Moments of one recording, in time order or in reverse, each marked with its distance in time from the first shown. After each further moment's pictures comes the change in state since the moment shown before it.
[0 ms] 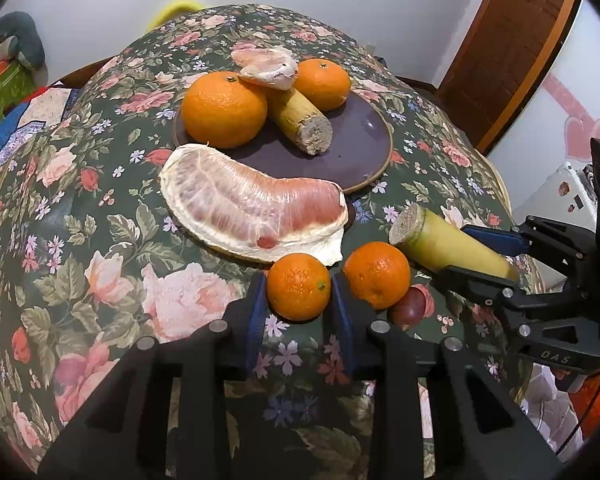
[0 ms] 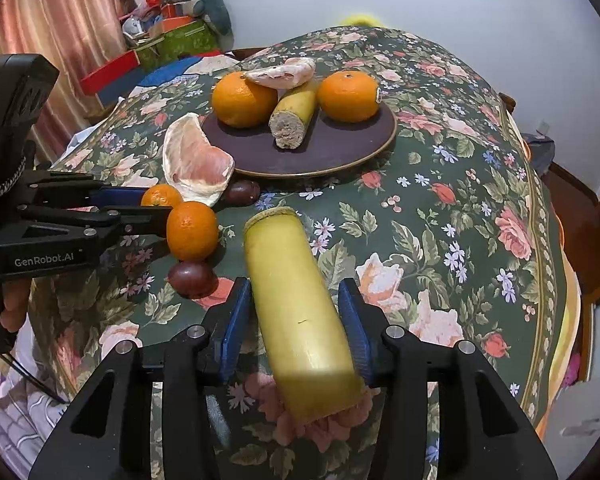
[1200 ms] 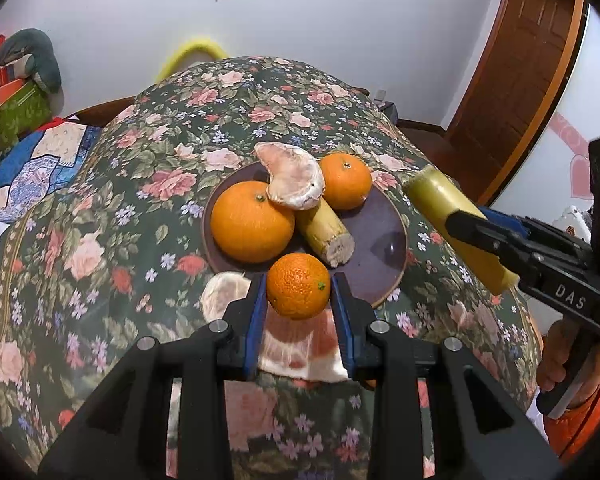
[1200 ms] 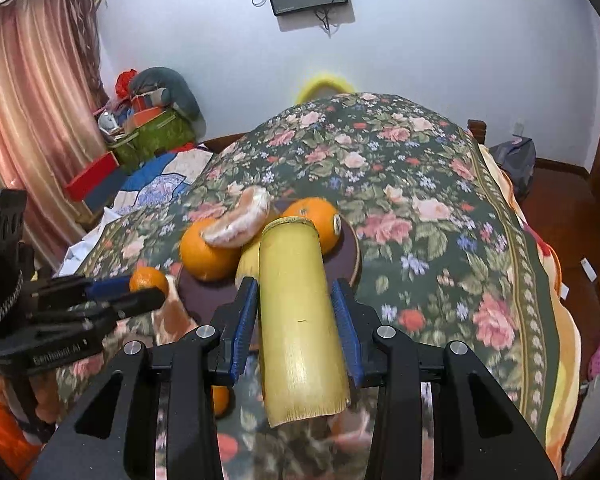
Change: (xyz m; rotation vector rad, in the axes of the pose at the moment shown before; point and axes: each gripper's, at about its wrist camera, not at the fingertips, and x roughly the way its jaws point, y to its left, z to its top) left arm -0.017 0.014 0.064 -0.020 -0.149 0.032; right arm -0.016 -0.037 0.078 0.196 -0.247 0.012
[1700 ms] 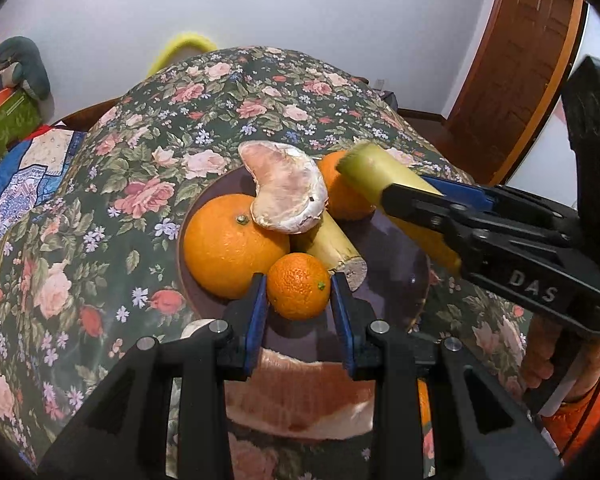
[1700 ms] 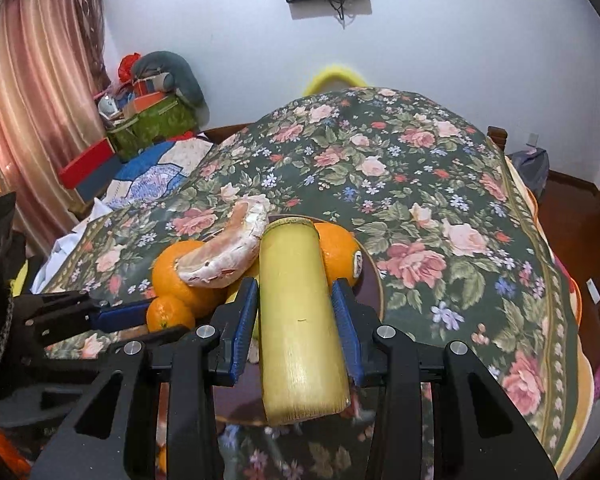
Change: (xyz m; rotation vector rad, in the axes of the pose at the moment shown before) left arm 0.046 -0.002 0.015 0.030 0.032 0.005; right arm 0.060 0.007 0.025 -0.057 0.038 0.003
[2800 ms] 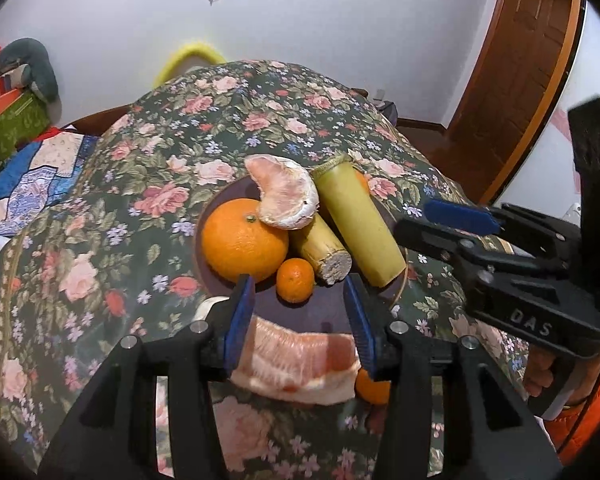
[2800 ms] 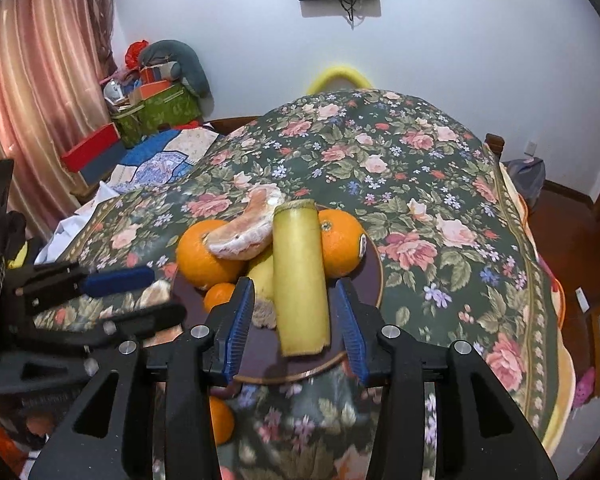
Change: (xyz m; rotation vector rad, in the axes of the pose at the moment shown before) left arm -0.044 -0.004 -0.007 -0.014 -0.039 0.014; right arm -0.033 0.017 -0.010 -0.054 0.024 -0.024
